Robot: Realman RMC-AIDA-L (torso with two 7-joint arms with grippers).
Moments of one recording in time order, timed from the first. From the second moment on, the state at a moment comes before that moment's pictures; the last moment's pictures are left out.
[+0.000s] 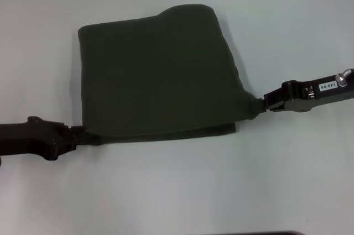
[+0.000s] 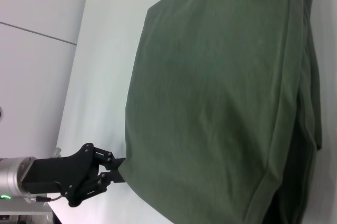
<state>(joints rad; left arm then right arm) -0.36 -2.15 0.61 0.88 2.38 1.61 -1.62 0.60 2.00 -0.67 -0.57 -2.31 -1.65 2.34</state>
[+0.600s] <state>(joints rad) -0.35 -2.14 0.49 1.01 2.36 1.65 -1.63 0.58 1.97 -0.61 -0.57 -2.31 -1.67 2.36</state>
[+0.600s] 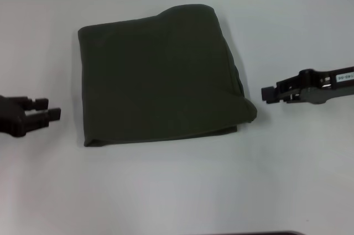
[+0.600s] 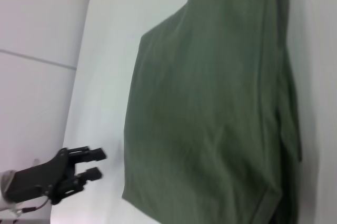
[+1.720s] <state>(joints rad) -0.53 -2.06 0.46 0.94 2.16 1.80 -2.28 0.63 1.95 -0.58 -0.85 -2.02 -1.66 2.14</state>
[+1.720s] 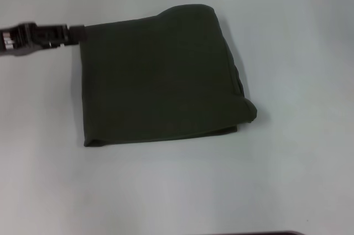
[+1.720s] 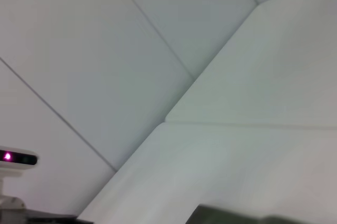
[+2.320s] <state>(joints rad) -0.55 -2.05 0.46 0.91 2.15 1.77 -2.30 0.64 1.87 -0.55 -0.92 -2.02 -1.67 2.32</state>
